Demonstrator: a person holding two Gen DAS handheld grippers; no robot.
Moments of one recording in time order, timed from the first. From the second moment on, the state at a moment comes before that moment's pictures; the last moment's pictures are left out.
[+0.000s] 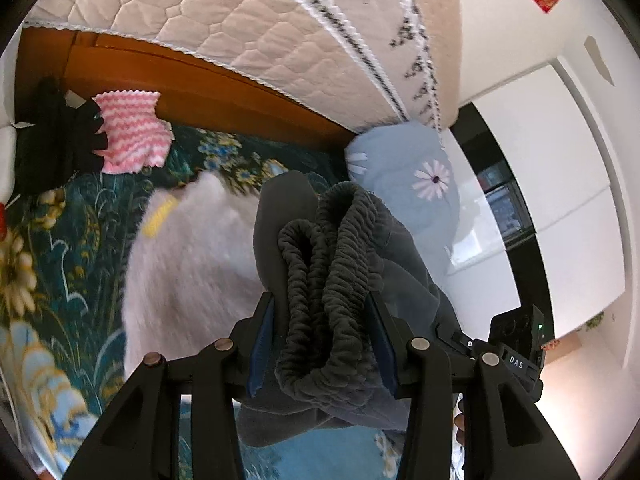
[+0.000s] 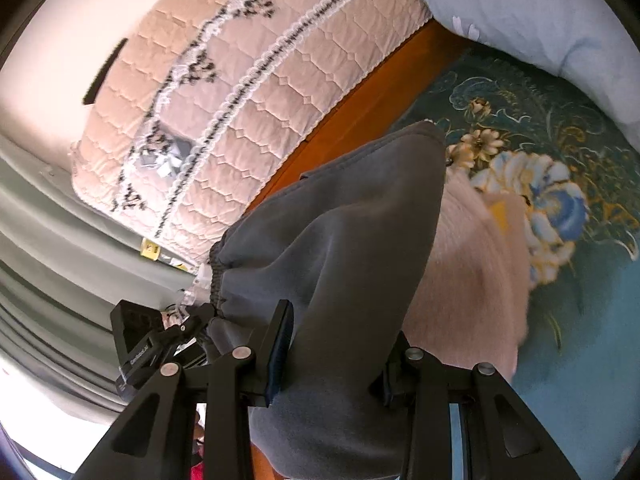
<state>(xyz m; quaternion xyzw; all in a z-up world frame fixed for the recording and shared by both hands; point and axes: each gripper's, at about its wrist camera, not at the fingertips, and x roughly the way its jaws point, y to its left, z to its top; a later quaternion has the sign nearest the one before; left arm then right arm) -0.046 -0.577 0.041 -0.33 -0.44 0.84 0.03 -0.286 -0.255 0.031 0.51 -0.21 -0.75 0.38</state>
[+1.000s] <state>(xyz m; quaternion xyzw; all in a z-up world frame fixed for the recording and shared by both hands) -0.077 -0.595 0.068 -0.36 -0.35 0.87 -0.04 -0.325 -0.252 0.022 0.51 -0.16 -0.79 0.31</state>
